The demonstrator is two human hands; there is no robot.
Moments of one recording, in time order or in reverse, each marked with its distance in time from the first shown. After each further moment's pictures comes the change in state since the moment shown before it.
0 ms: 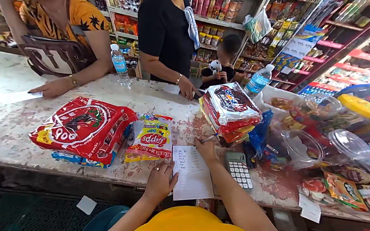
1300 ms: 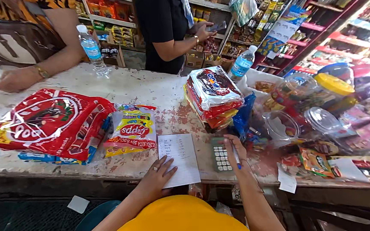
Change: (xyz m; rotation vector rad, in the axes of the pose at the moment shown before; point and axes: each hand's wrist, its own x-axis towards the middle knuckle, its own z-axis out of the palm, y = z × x) left_hand -0.012 0.011 -0.006 -0.236 -0.308 0.403; right_hand -0.087 0.017 -0.151 -0.045 0.125 -0.051
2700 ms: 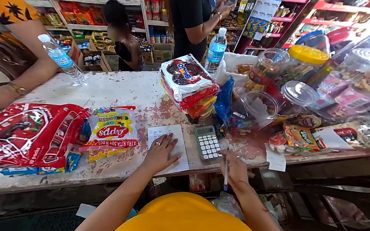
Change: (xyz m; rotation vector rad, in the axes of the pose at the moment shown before) left_hand 0.105 0.006 0.014 0.093 -0.276 -0.192; right_hand -0.092 0.020 -0.040 -0.462 0.065 -0.076
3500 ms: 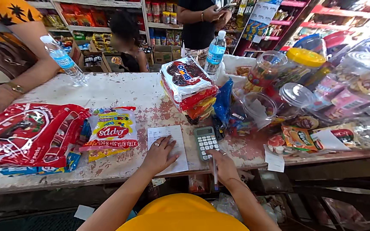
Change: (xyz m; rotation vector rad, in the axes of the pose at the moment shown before) left_hand -0.005 0.000 0.003 -0.034 0.106 0.010; right_hand 0.016 -0.012 0.006 0.018 -0.315 -0.076
